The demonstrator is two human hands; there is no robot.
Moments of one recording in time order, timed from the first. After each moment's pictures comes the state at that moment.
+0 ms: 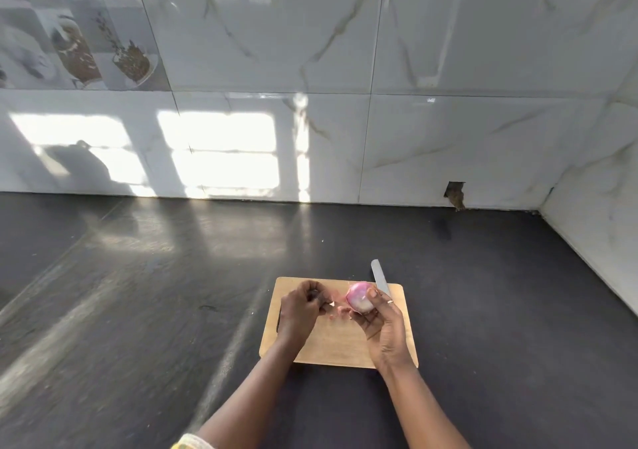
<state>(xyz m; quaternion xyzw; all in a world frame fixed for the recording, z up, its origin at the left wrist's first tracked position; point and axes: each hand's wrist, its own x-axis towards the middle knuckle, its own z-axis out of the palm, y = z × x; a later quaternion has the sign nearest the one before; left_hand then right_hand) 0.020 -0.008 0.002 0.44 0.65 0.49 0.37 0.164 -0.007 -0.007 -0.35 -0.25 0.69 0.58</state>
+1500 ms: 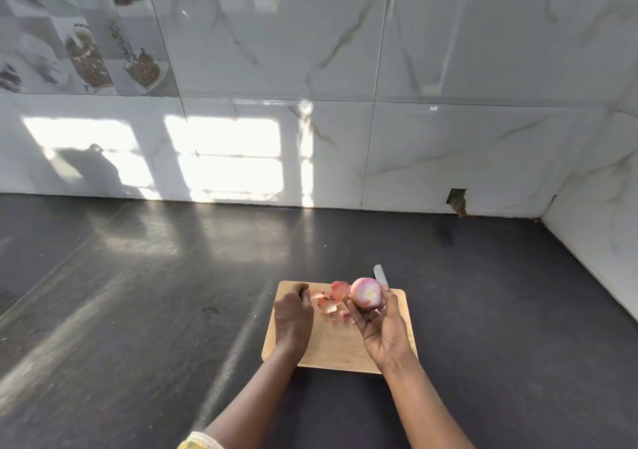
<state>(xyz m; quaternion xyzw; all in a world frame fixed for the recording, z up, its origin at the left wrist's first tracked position) 0.016 -0.010 0.003 0.42 0.76 0.45 0.20 0.158 -0.006 0.017 -0.33 -0.11 0.75 0.56</state>
